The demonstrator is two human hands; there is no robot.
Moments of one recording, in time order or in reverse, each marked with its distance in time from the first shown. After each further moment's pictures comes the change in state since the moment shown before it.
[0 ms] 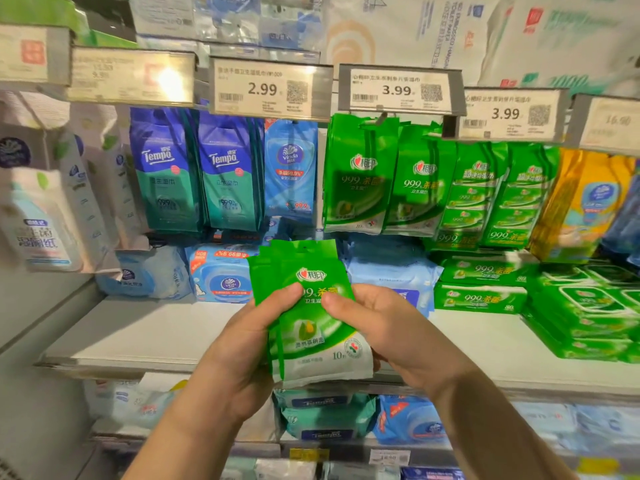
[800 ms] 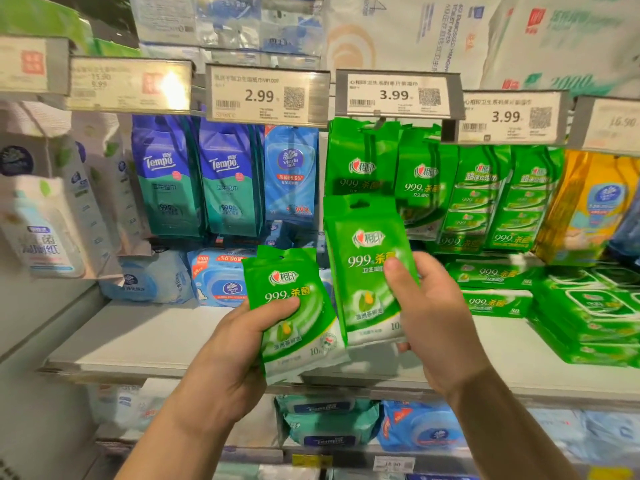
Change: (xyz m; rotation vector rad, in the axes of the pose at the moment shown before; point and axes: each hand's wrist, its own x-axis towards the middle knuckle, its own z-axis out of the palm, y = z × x) left_hand 0.003 0.005 -0.004 0.040 0.075 0.023; right_hand -0.018 -0.021 -0.011 -0.050 0.521 -0.231
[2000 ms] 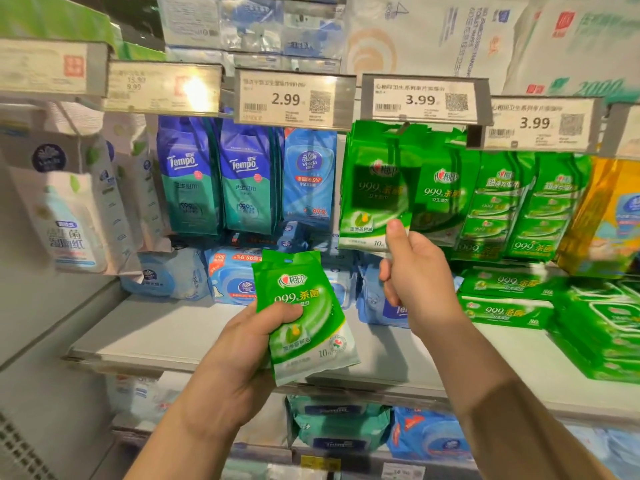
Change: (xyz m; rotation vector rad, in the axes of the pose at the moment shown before) left_hand -0.001 -0.001 -0.013 0.018 0.072 -0.008; right_hand 0.063 0.005 0.028 -0.031 0.065 0.095
